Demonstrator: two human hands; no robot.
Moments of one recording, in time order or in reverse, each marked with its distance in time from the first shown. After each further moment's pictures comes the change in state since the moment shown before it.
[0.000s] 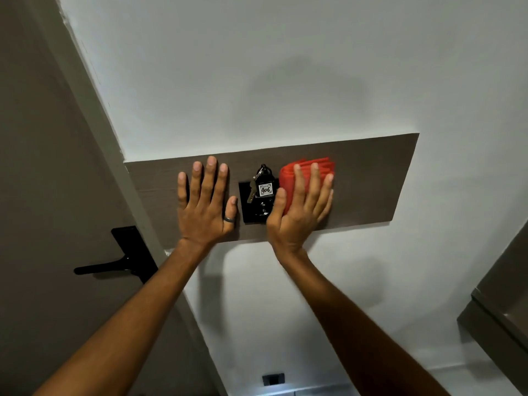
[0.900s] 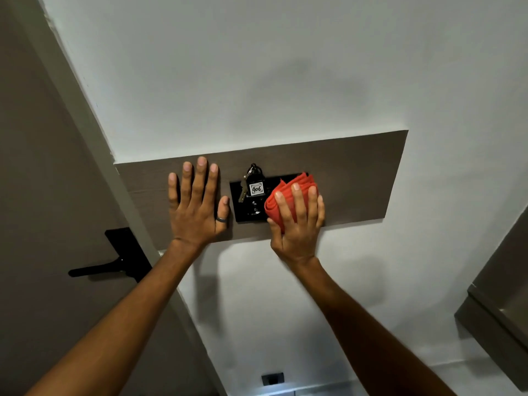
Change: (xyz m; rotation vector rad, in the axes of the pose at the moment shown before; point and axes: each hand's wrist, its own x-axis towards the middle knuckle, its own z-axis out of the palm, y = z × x) left_hand -0.003 -0.001 0.003 0.007 0.017 0.002; right_hand -0.021 0.058 -0.014 -0.058 -0.102 -0.420
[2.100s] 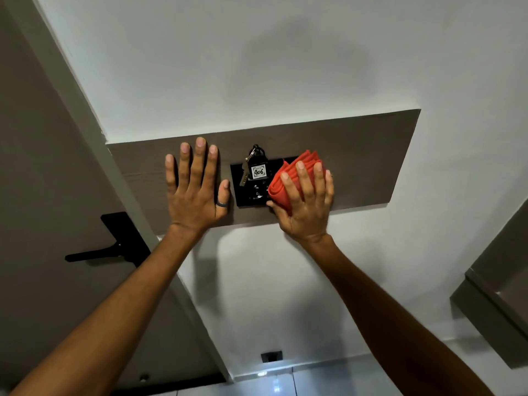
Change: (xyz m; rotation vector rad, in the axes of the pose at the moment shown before) left_hand -0.004 -0.003 0.007 -0.009 0.015 -0.009; right_hand 0.007 0.024 0.007 -0.021 0.009 -0.137
